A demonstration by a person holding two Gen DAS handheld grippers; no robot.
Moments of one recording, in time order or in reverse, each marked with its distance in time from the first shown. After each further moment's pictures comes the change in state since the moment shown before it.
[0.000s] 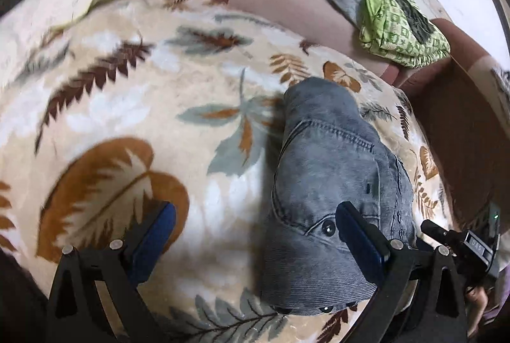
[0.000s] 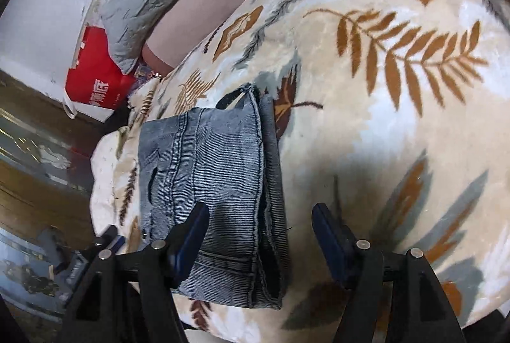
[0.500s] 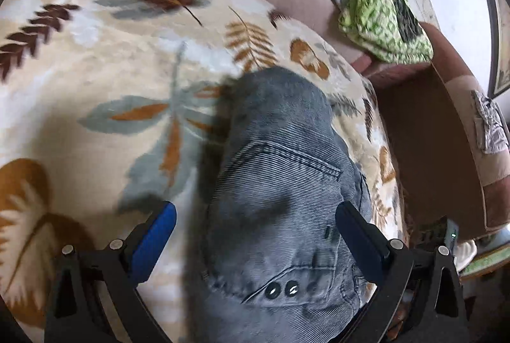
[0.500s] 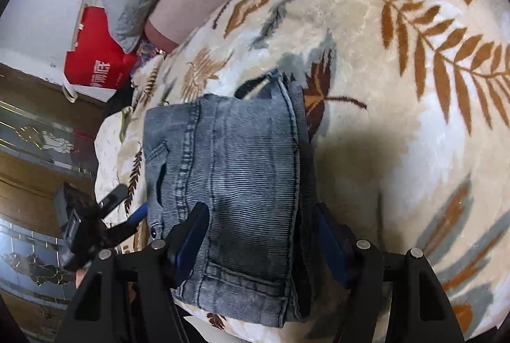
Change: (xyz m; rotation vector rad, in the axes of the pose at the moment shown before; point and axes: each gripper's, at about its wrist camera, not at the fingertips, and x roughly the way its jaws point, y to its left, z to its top) left arm 0.065 -0.020 0.045 -0.075 0.204 -0.266; right arm 0.032 0.019 0.021 -0.037 0.128 -0.033
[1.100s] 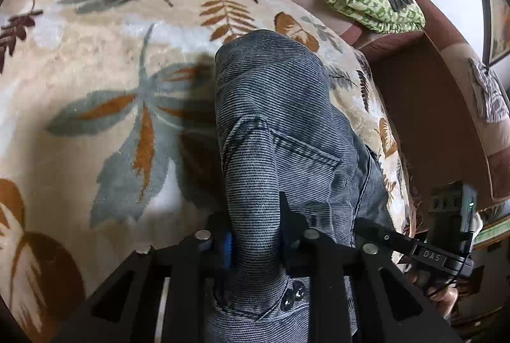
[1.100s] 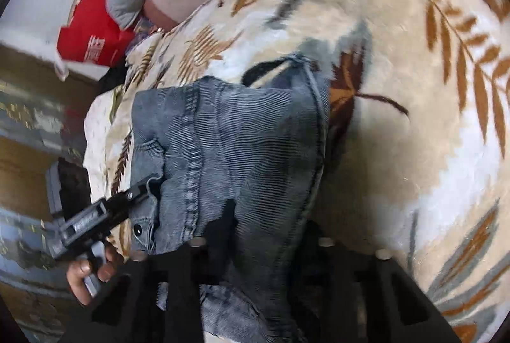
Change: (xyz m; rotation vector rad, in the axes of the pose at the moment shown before) left arm 0.015 -0.014 -0.002 0.122 0.061 0.020; right arm 0.018 0.034 0.002 -0.116 0.027 -0.054
